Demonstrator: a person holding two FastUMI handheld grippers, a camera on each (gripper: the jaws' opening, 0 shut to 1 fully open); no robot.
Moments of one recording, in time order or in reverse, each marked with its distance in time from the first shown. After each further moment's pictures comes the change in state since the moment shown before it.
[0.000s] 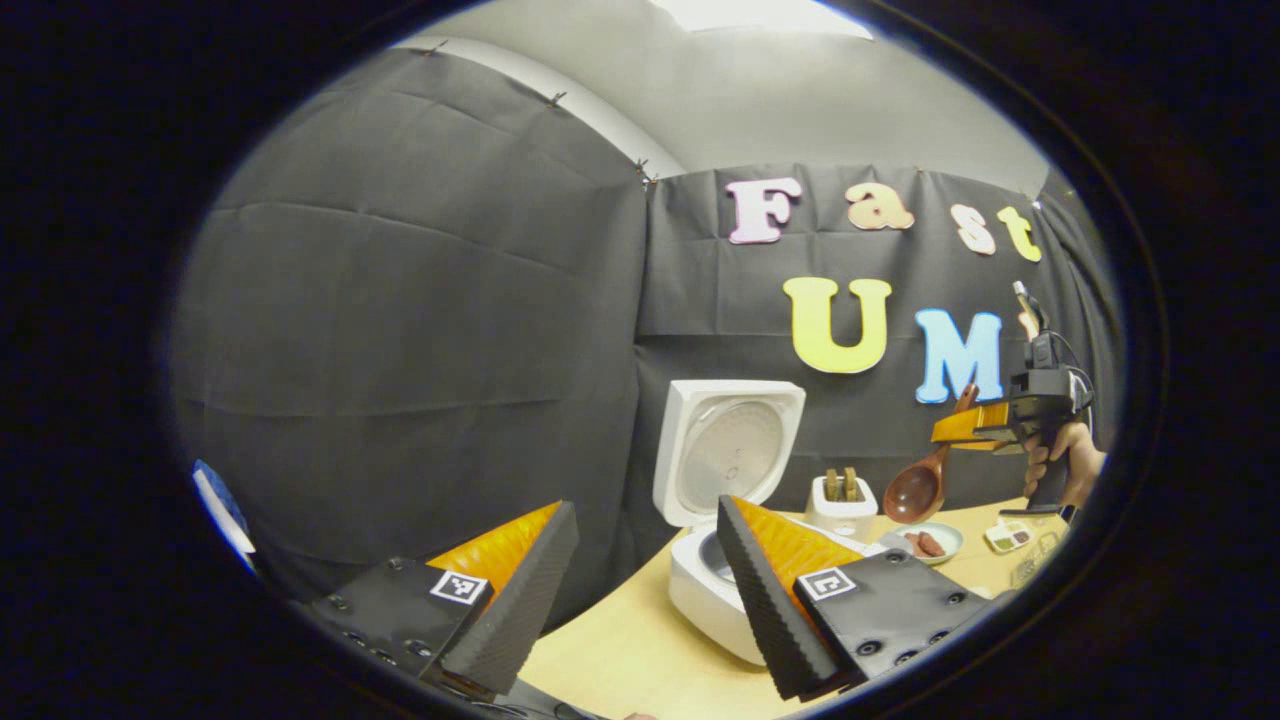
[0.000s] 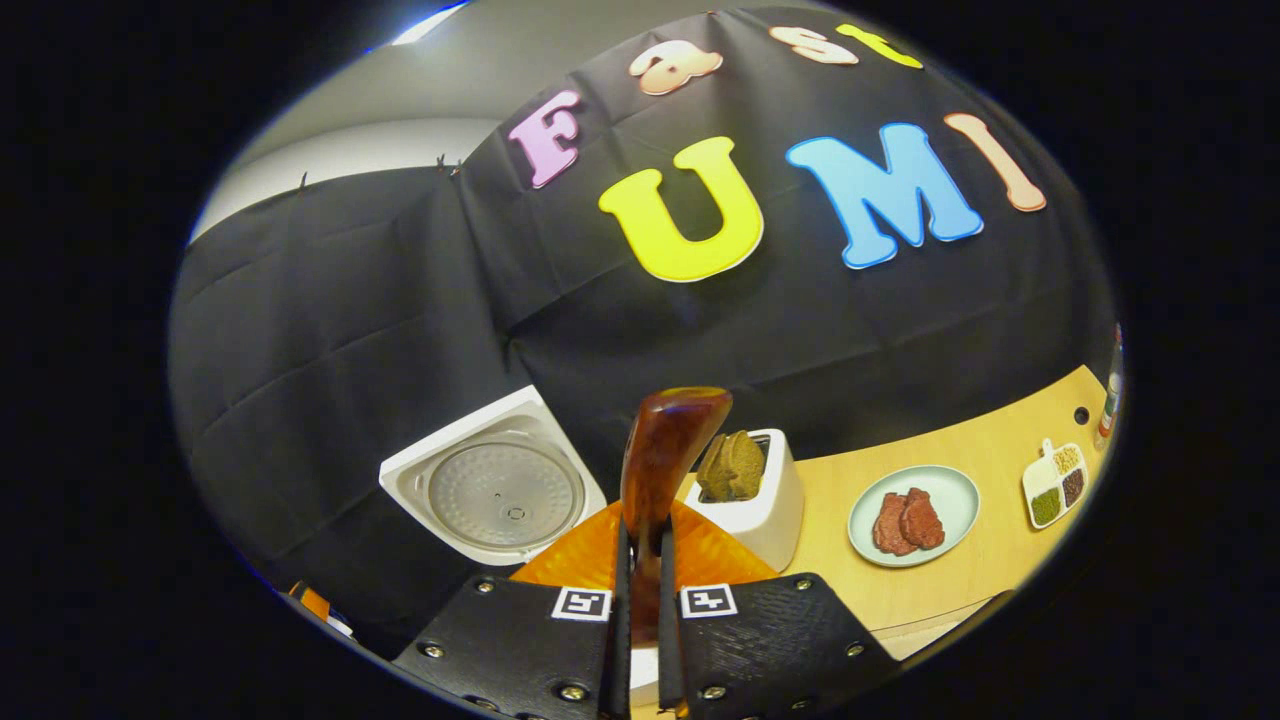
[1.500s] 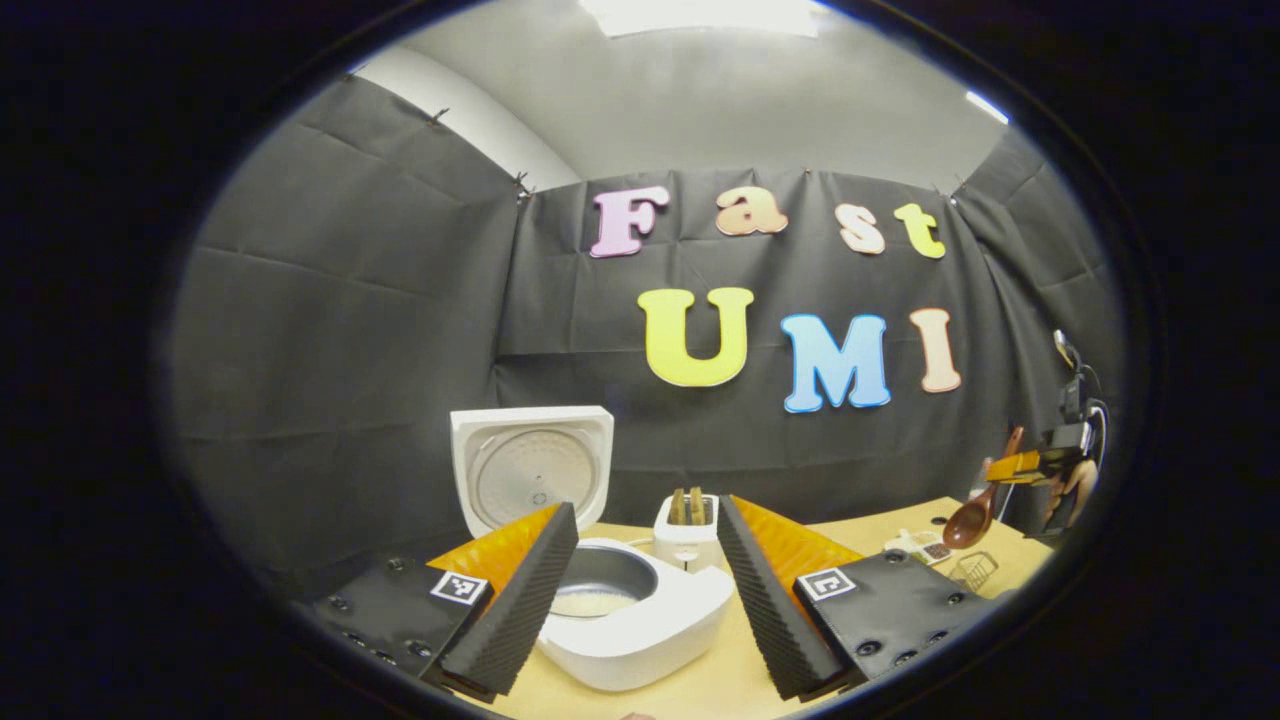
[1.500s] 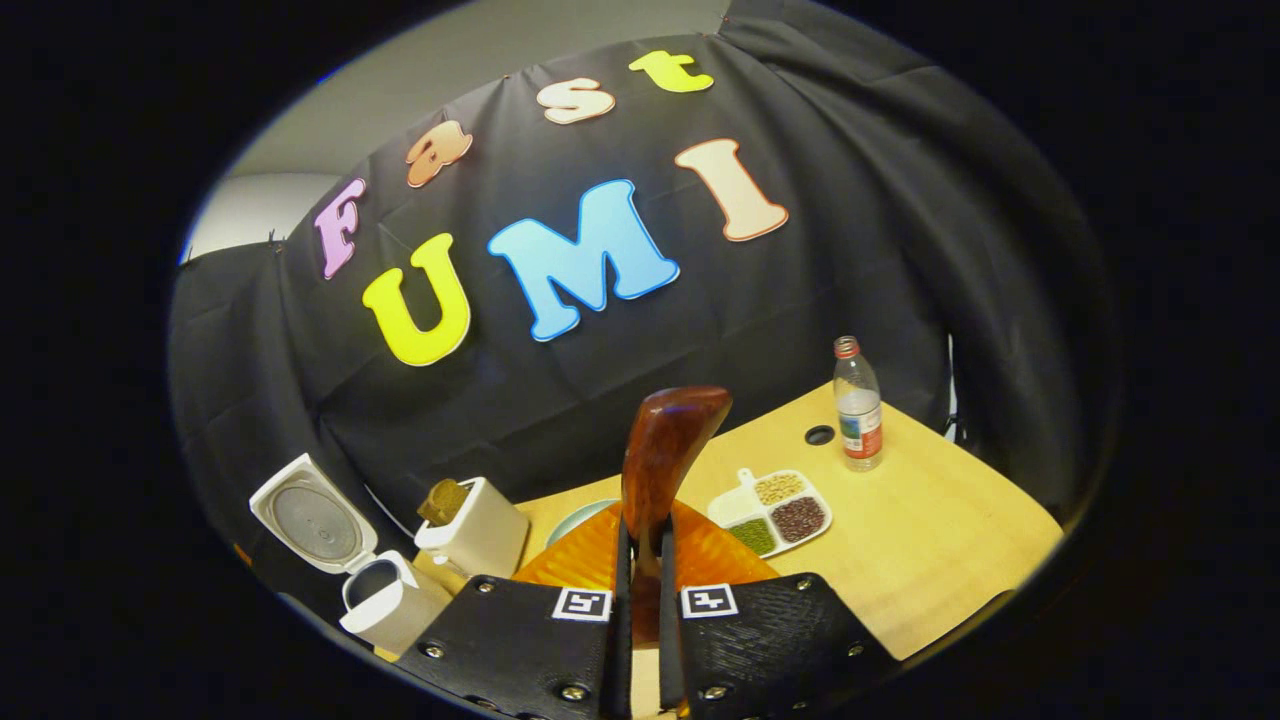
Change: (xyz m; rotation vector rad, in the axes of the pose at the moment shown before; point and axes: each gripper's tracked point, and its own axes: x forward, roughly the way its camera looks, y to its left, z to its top) left arm -0.011 -0.207 0.030 0.035 -0.029 -0.277; right arm -0.207 -0.309 0.027 0.072 -0.152 -0.524
